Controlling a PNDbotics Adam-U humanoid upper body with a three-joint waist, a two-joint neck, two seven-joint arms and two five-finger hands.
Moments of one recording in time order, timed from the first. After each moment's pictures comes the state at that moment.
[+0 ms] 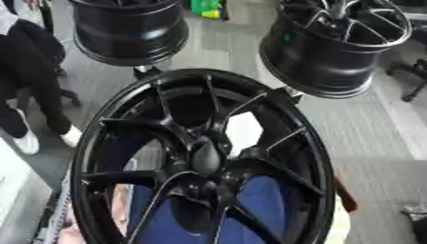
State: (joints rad) left arm -0.20 0.63 0.08 -1.98 0.02 -0.27 0.49; right arm -0.71 -1.07 0.04 -0.97 0.29 0.09 0.21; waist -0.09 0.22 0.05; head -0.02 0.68
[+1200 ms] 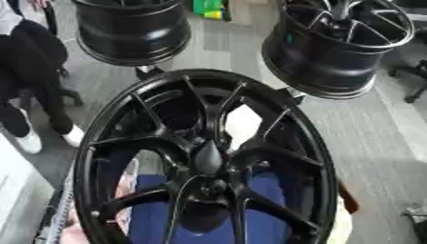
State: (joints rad) left arm -0.20 0.63 0.08 -1.98 0.02 -0.27 0.49; right arm -0.71 -1.07 0.02 -1.01 0.20 0.12 0.16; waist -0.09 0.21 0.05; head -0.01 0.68
